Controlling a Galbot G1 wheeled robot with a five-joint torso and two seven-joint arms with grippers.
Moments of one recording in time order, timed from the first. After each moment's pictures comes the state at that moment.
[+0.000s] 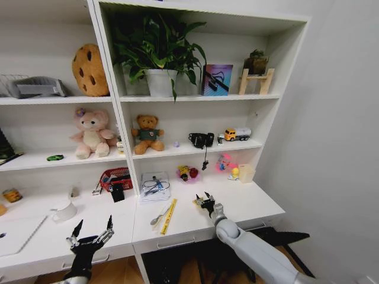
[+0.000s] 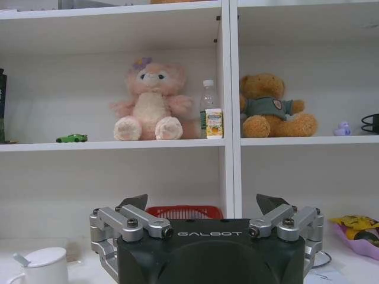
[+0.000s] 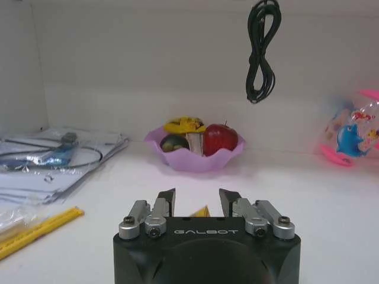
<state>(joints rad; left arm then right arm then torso) 1.97 -1.44 -0.80 -2.30 -0.26 -0.15 -0.09 -0.77 1.00 -0.35 1.42 0.71 0.04 0.36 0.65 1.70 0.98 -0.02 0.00</state>
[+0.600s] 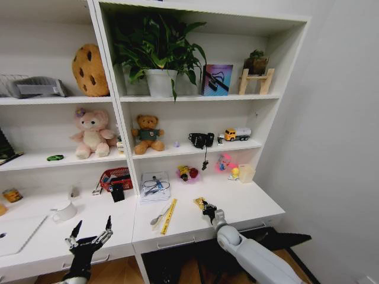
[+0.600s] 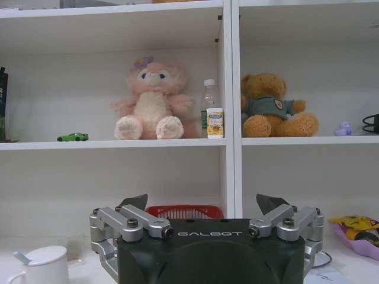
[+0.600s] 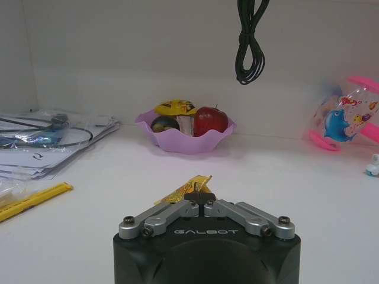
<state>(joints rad) 1.97 -1.44 -0.80 -2.30 -0.26 -0.15 -0.09 -0.80 0.99 -0.33 1.40 0.68 0.04 0.36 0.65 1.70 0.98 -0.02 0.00</state>
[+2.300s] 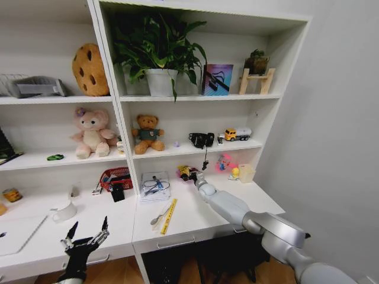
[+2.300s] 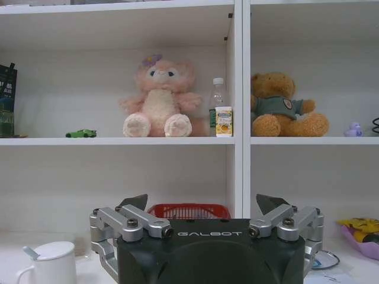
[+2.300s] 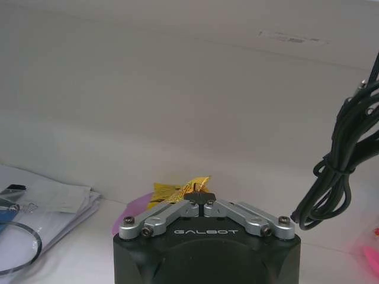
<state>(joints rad) 1.97 -1.43 -0.84 -2.28 -0.32 -0.16 -0.08 -0.20 1.32 -0.66 0.71 0.85 0.13 0.21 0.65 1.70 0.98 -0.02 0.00</state>
